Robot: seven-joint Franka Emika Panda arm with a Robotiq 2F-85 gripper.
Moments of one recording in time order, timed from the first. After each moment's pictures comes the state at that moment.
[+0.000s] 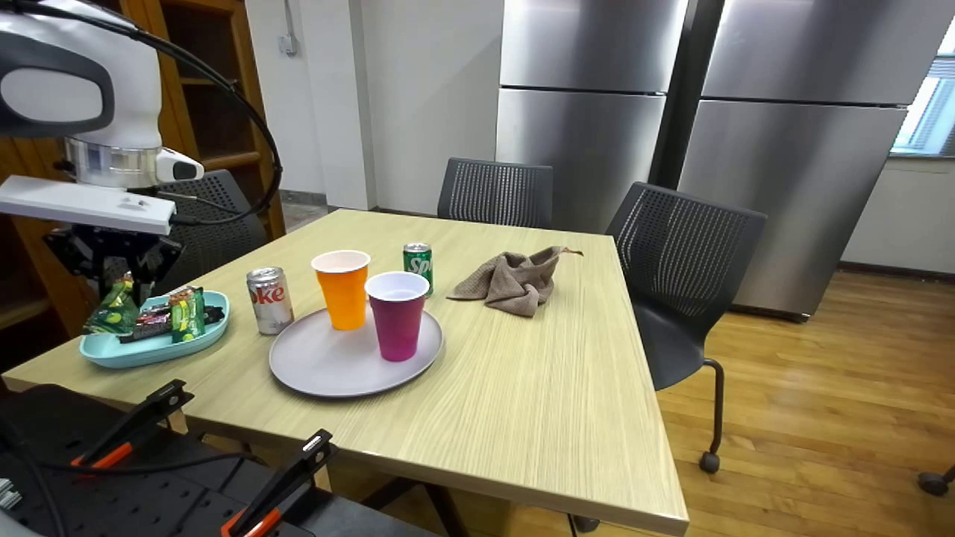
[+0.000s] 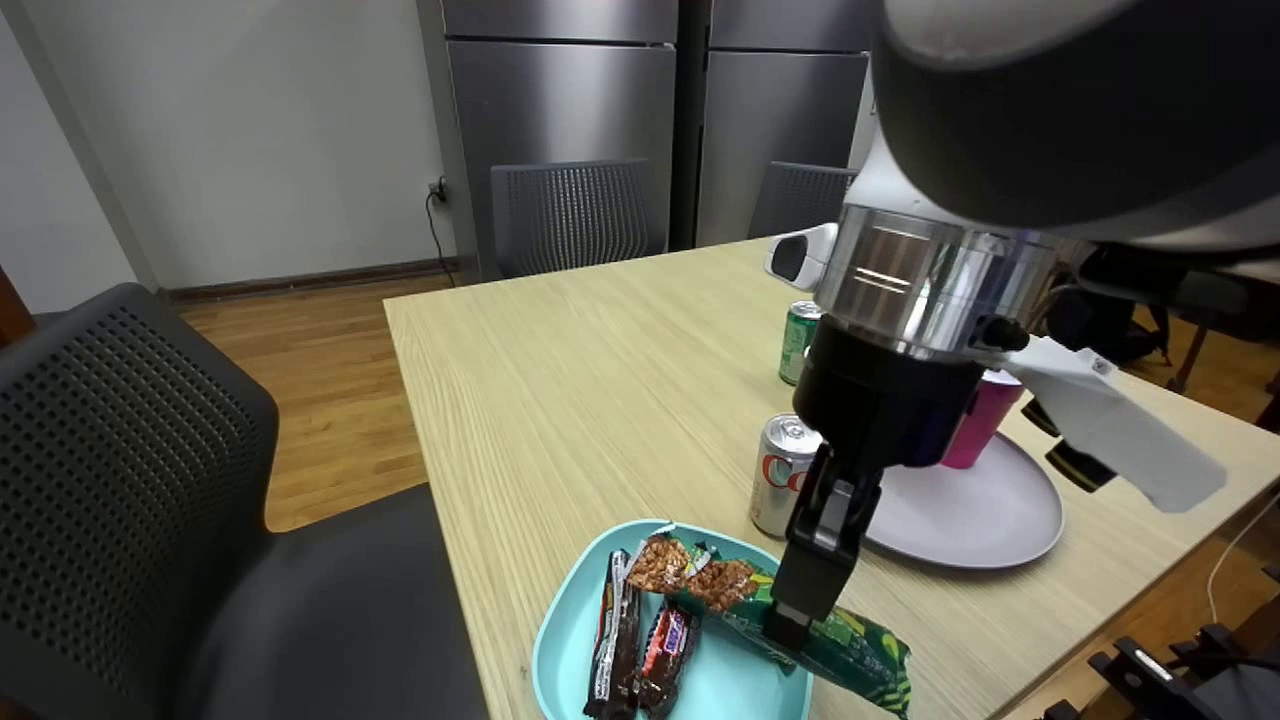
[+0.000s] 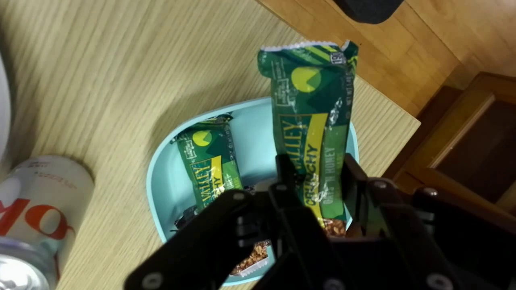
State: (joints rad) arm 0.42 0.09 0.29 -2.72 0.73 2.81 -0.76
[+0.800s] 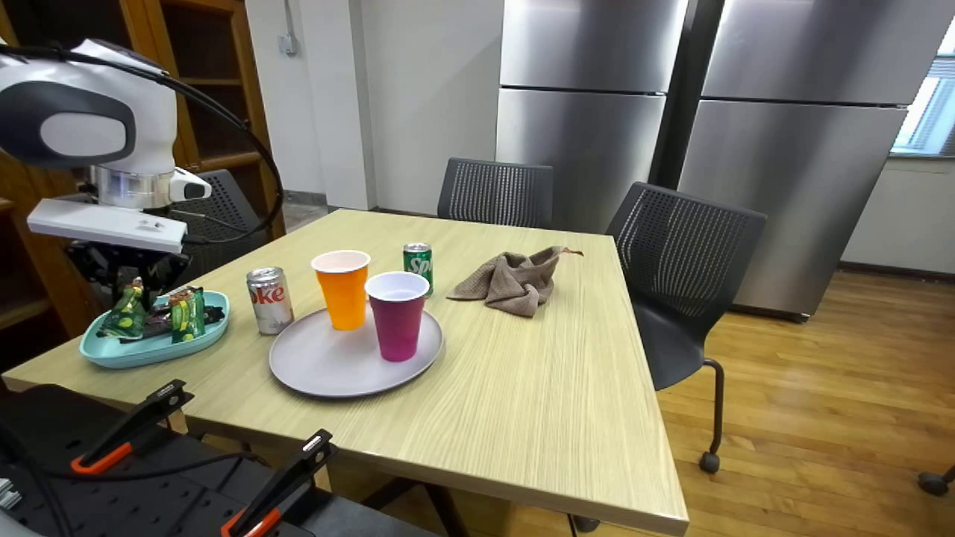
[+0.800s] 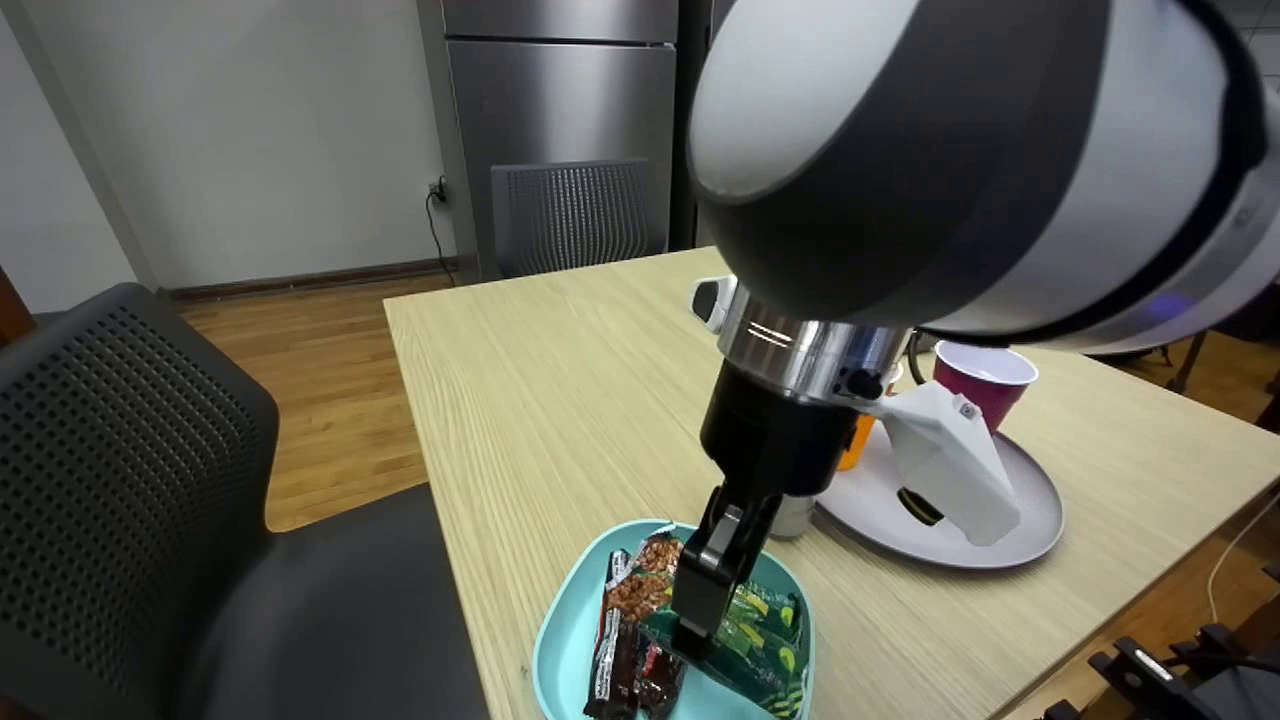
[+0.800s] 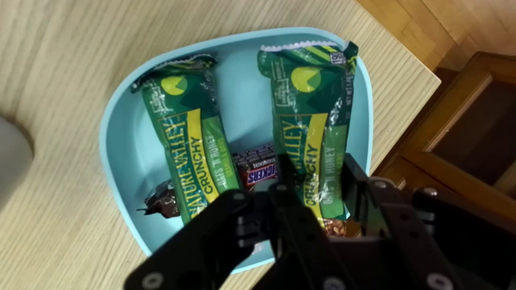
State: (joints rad) arm 0.27 0.31 0.44 -2.57 0.71 2.91 -0.77
